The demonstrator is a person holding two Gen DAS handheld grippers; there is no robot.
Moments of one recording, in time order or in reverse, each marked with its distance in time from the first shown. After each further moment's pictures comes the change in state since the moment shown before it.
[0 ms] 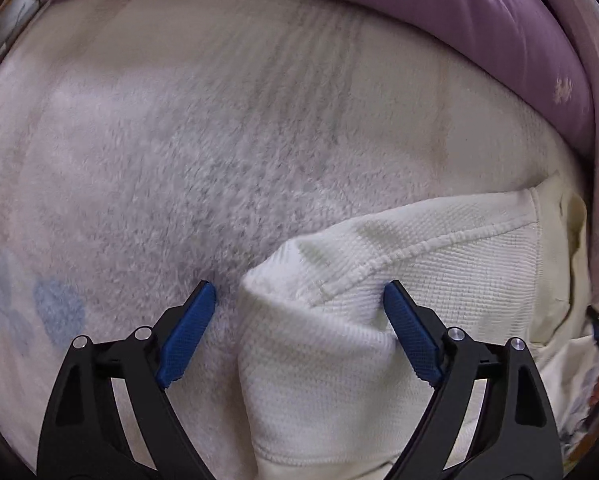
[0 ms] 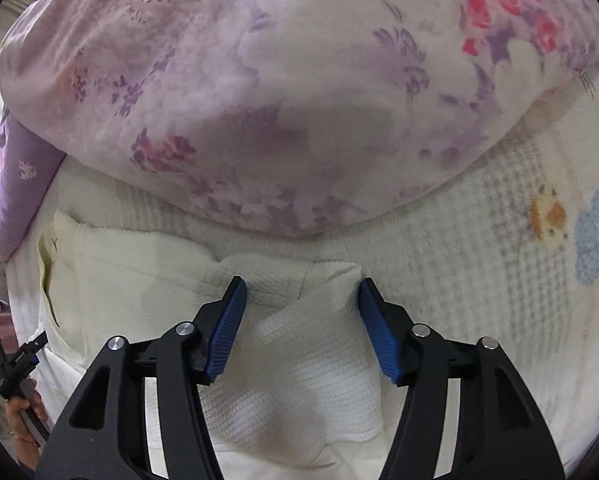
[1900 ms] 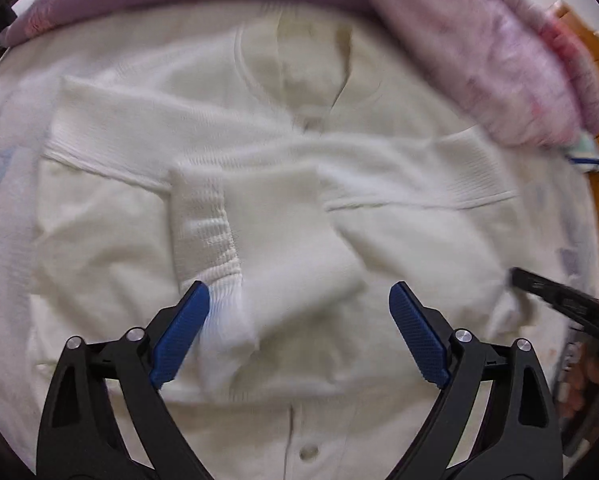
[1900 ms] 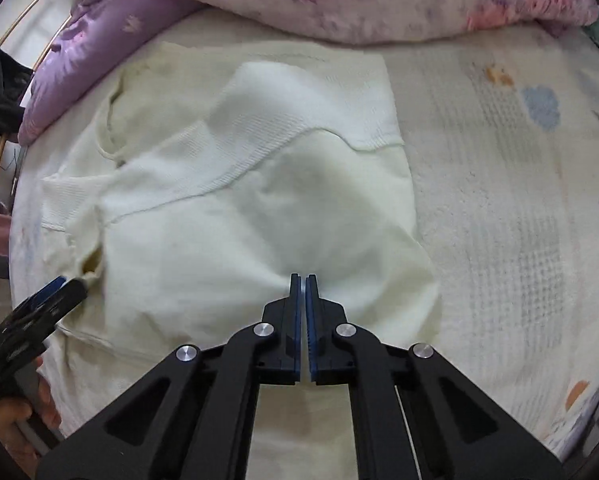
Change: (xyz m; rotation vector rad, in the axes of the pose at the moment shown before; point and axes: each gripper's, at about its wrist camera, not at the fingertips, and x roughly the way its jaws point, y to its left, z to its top) left arm -0.060 -0.155 -0.228 0.201 -0.087 -0.139; right arm -0.050 0.010 -0.193 -0.238 -0.016 0.009
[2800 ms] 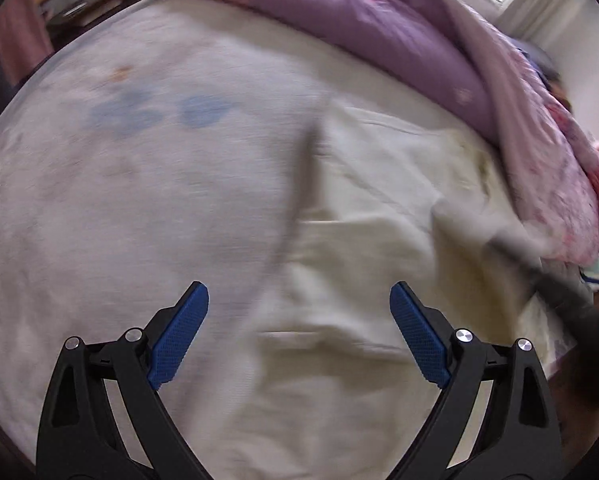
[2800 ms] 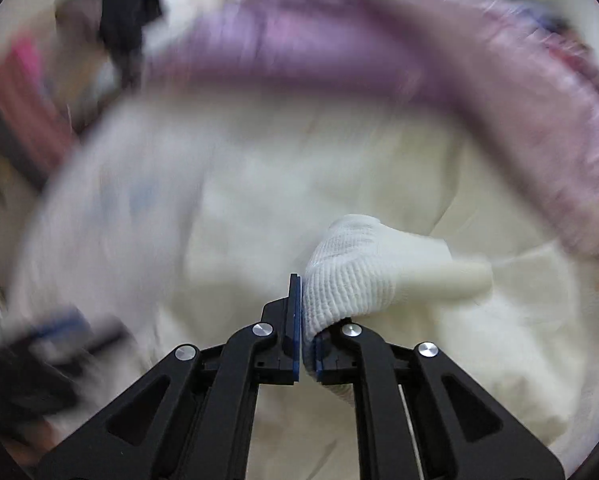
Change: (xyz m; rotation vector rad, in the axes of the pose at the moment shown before) left arm -0.114 0.207 -0.074 -0.379 -0.190 0.048; right arm 0.023 0.287 -0.035 -0.485 -0.179 0.008
